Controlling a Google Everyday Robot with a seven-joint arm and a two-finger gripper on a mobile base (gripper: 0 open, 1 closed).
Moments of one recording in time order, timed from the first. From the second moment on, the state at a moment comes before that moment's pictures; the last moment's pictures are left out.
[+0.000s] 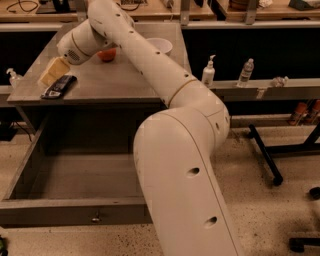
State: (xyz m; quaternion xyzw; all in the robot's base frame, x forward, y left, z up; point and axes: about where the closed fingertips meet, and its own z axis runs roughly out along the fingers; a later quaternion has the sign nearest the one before) arm 0.753 0.324 0.888 -0.63 0.60 0.29 0.40
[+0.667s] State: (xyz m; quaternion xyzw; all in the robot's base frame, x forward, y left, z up) arm 0.755 0.325 0.841 -0.59 0.67 0.27 0.35
